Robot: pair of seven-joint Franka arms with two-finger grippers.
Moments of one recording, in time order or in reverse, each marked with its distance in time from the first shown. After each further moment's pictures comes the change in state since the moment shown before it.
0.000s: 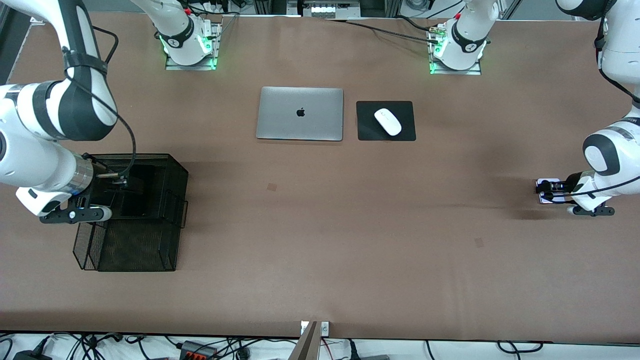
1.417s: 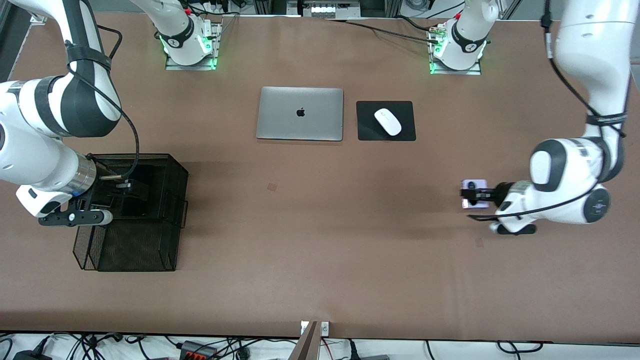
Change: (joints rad) left arm -0.354 -0.077 -0.160 0.253 -0.204 -0.474 -0.506; right arm 0.016 0.008 -0.007 0.028 0.030 0.043 0.033
